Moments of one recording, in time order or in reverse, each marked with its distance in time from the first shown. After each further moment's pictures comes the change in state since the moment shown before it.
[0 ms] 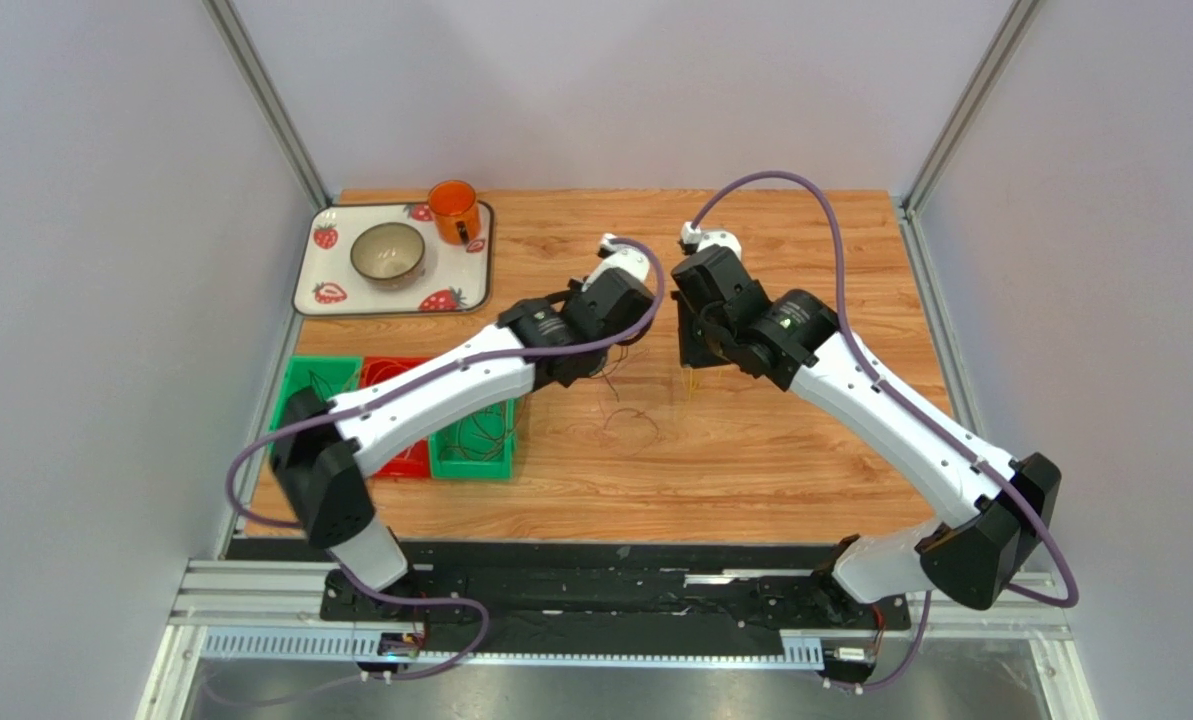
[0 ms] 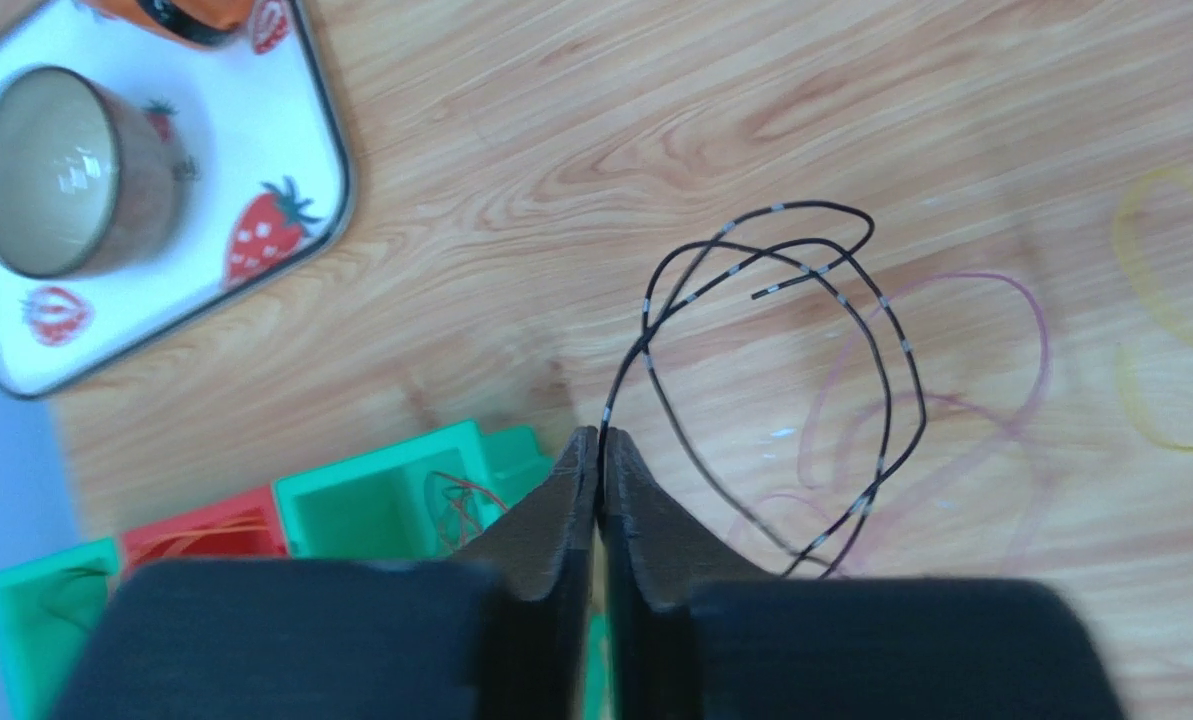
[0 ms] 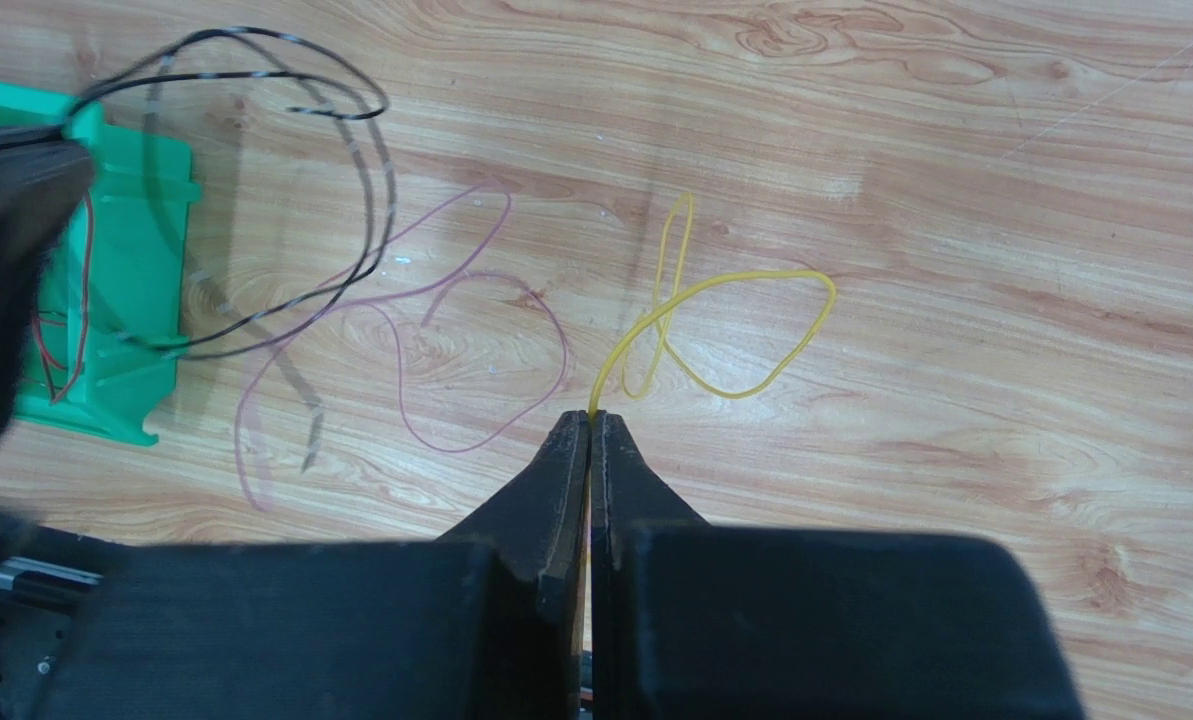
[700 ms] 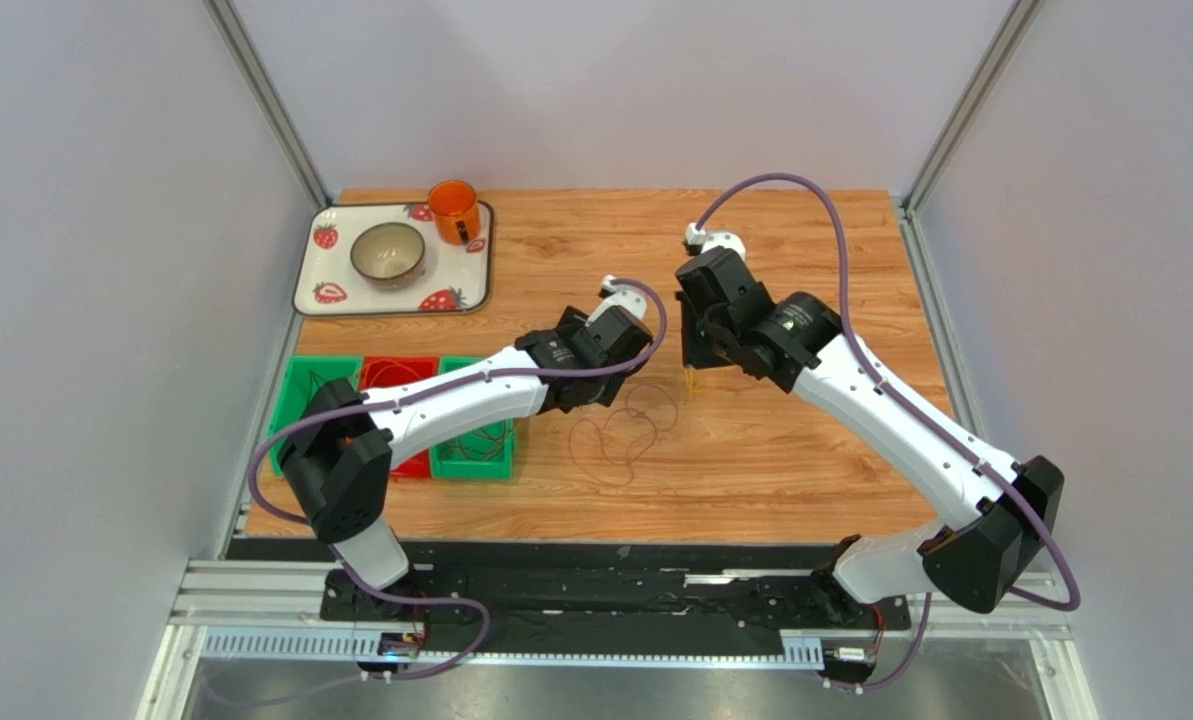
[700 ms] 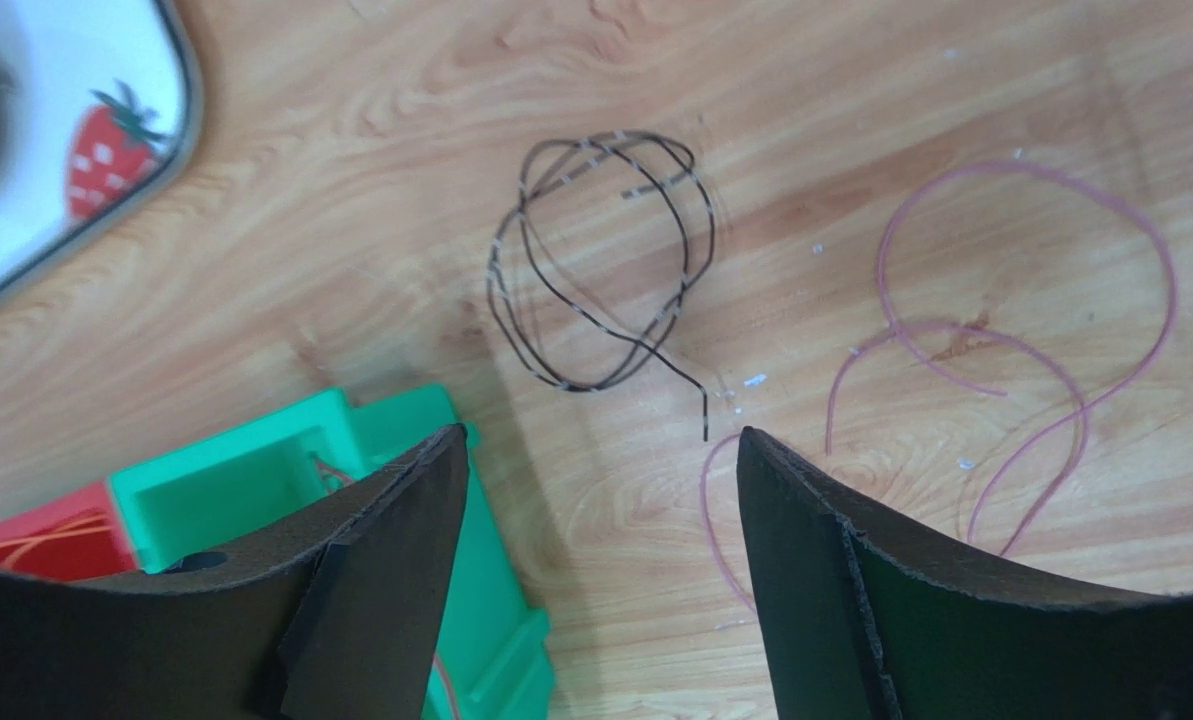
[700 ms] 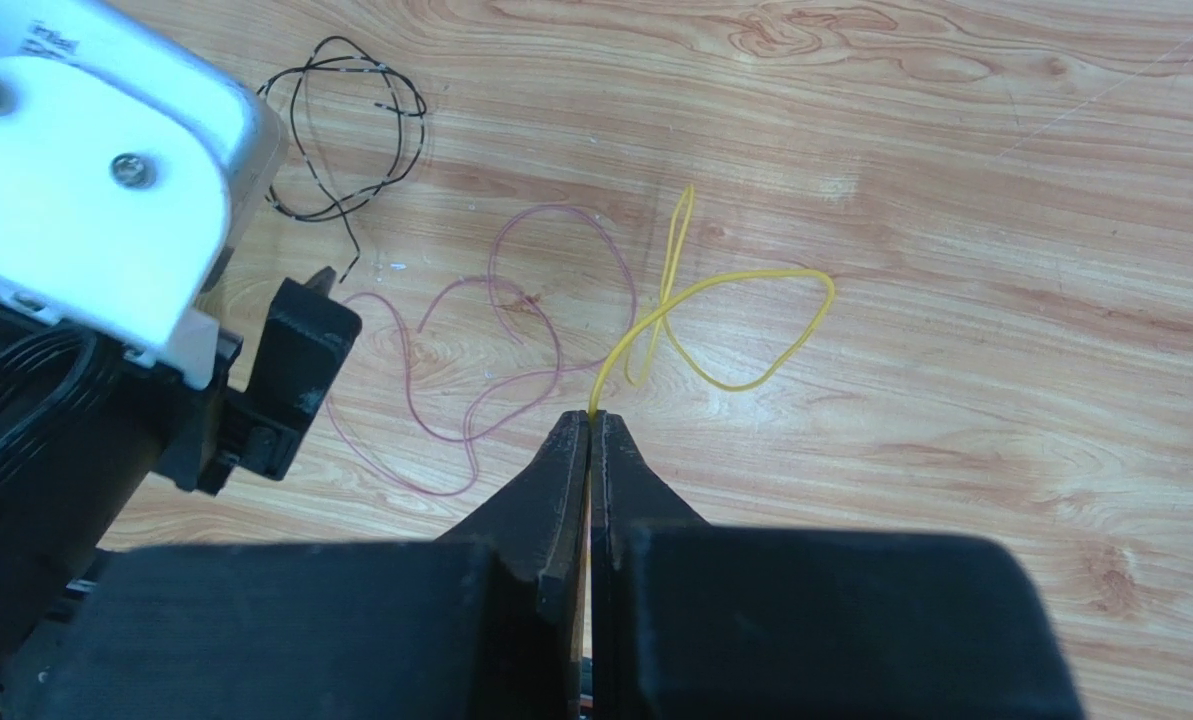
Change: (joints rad) left arm -0.004 0.065 -0.168 0.106 0.045 -0.033; right arm -0.012 -0.018 -0.027 0.021 -0.005 0.003
